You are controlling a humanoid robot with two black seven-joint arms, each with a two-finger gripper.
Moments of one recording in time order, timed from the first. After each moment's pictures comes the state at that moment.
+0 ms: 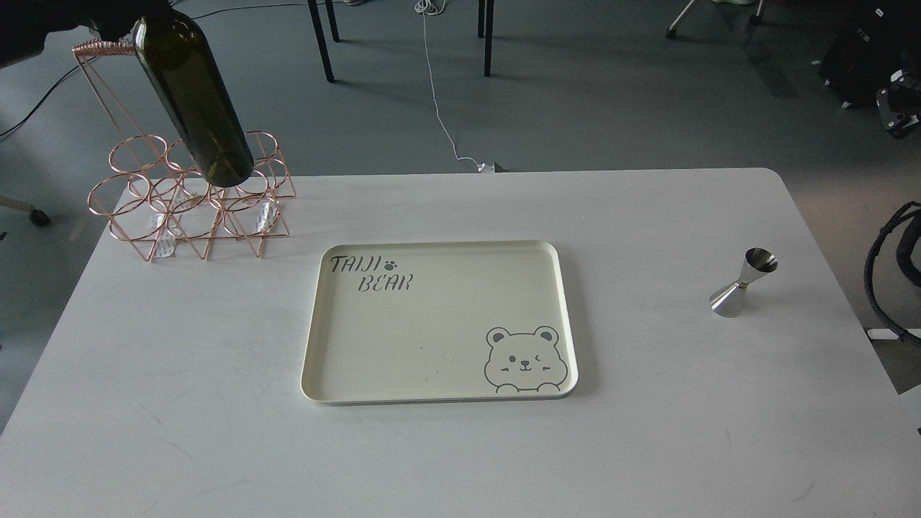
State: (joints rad) left arm -1.06 1.03 -0.64 -1.17 1.73 -0.17 -0.45; right arm 0.89 -0.60 0.51 0.42 0.42 0.49 0.49
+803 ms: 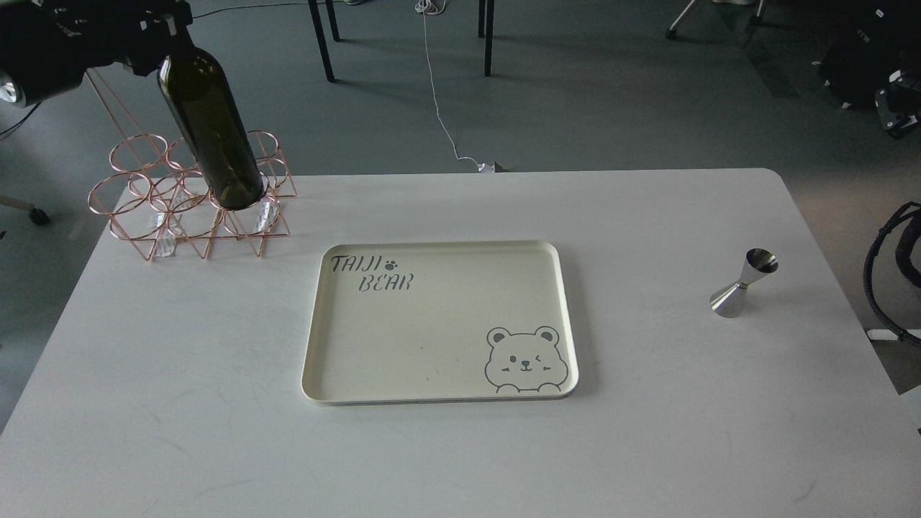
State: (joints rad) left arm -1.05 0.96 -0.57 -1.09 1.74 -0.13 -0.47; right arm 0.89 -0.60 0.51 0.42 0.42 0.49 0.49
